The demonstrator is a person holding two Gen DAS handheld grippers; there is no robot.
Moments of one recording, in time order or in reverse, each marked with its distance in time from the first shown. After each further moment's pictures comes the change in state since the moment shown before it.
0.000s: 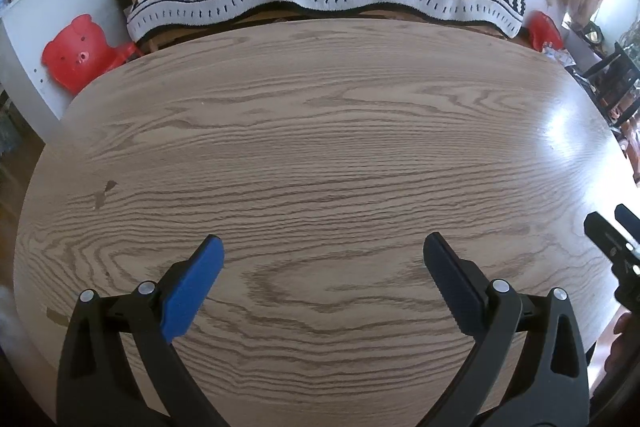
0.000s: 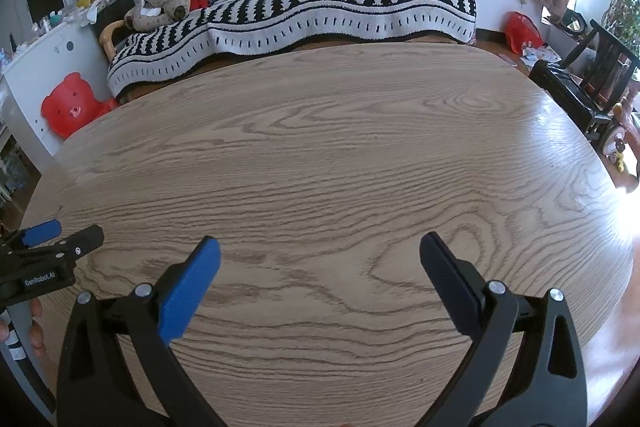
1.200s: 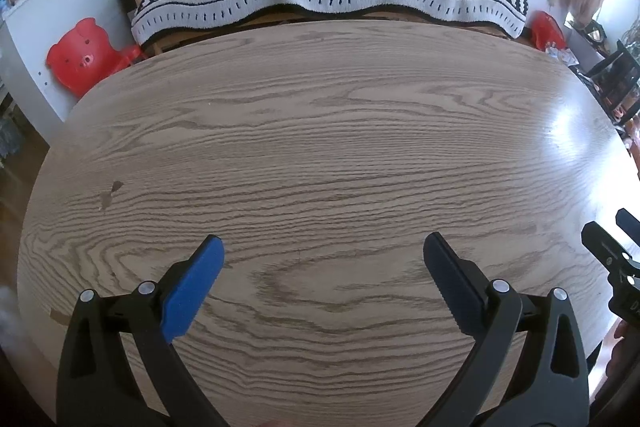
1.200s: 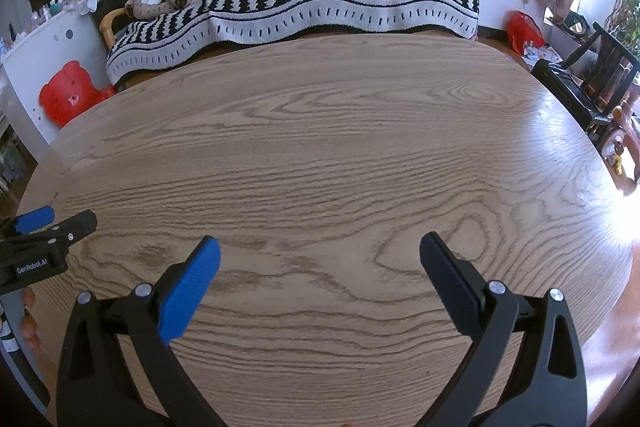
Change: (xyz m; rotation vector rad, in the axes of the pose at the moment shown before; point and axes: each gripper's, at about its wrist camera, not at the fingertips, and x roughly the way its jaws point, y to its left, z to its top) left arm 0.004 0.000 -0.004 0.011 -0.014 0.022; right arm 0.009 0.007 -0.007 -0.017 0.024 -0.015
